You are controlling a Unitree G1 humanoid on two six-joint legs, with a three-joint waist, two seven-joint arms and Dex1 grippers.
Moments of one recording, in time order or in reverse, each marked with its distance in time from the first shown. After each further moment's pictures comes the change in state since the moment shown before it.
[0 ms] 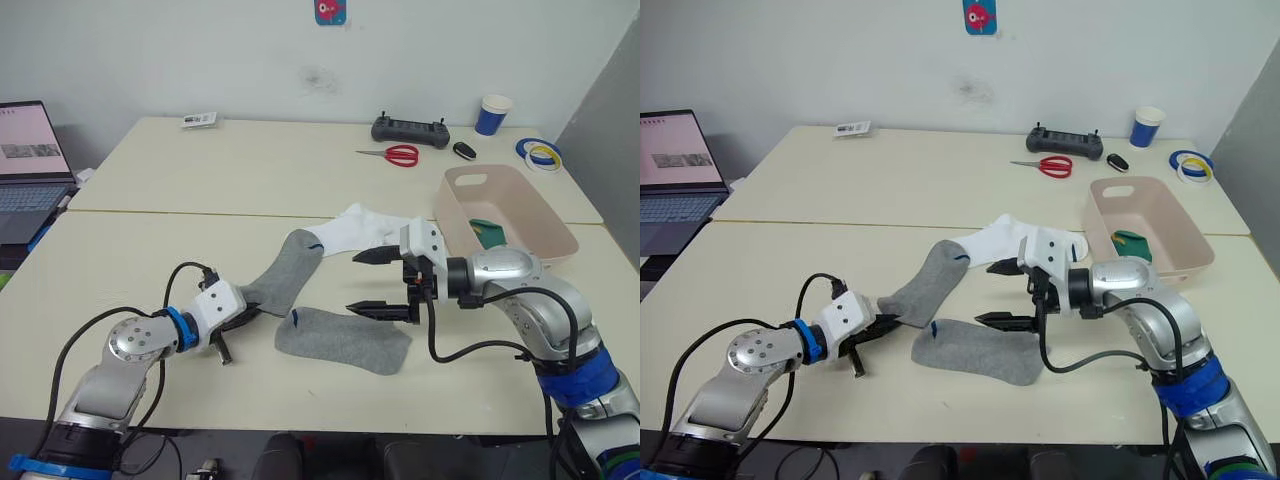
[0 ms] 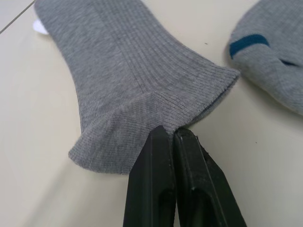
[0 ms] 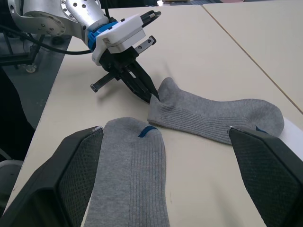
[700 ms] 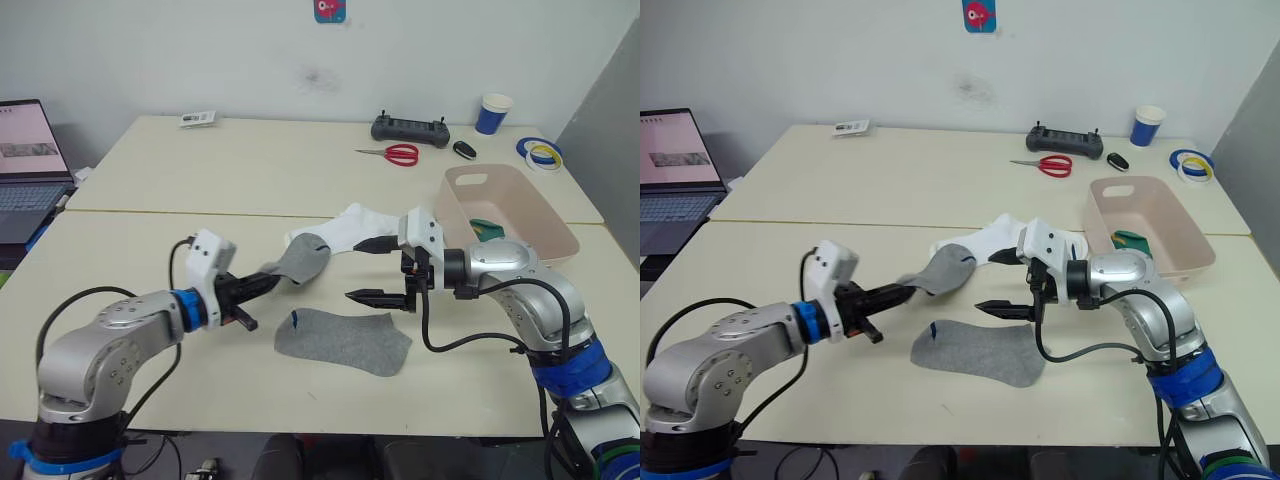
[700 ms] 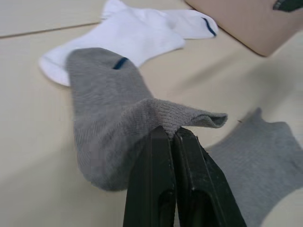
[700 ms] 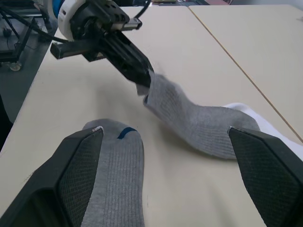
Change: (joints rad) left arm -0.174 -0.126 0.140 -0.417 -0.551 0.861 0.307; right arm -0.027 0.020 0.009 0.063 -0.047 -0.059 -0.009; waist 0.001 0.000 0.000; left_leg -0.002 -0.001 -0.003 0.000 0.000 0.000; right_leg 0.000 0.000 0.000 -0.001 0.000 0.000
